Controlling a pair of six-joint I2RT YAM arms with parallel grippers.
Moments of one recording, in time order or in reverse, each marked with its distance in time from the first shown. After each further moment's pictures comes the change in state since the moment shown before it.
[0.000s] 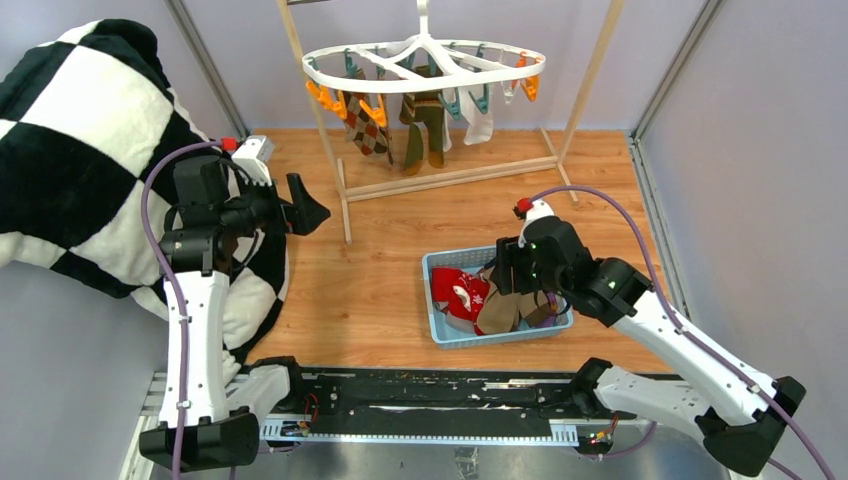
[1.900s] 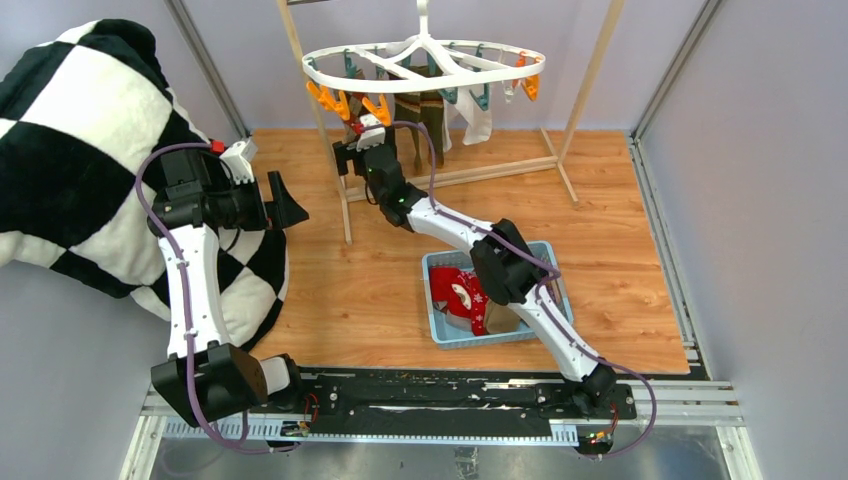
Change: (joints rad) left arm 0.235 0.227 0.023 -0.117 0.121 0.186; right arm 0.046 1.600 1.181 1.194 0.199 -0.386
